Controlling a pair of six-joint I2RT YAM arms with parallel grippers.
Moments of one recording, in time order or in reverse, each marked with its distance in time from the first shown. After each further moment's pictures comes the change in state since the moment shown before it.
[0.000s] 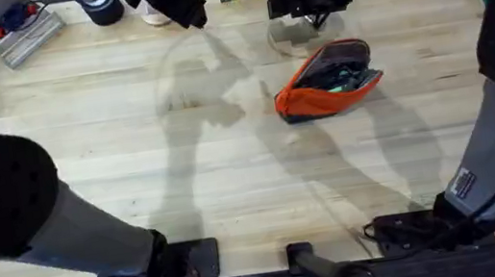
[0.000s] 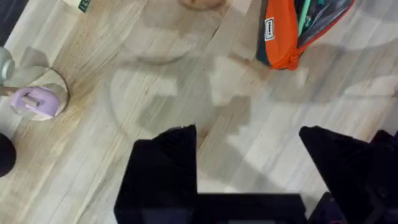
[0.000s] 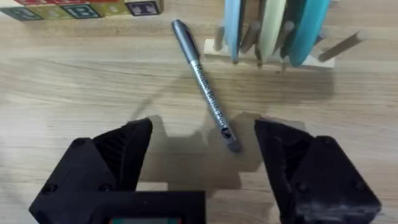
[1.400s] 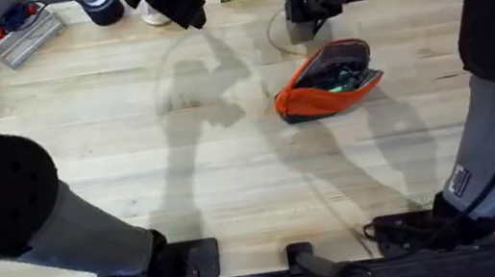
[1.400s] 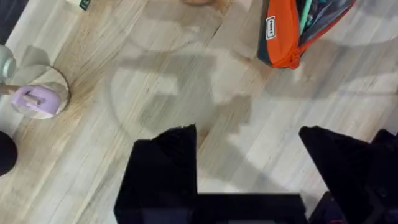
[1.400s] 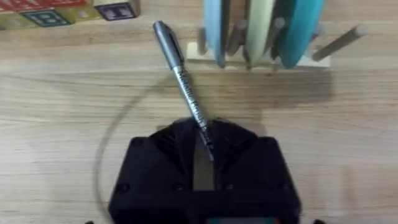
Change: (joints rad) left arm 0.000 0.000 0.000 0.000 -0.007 0.000; right arm -0.005 0.066 0.003 0.055 0.042 0.018
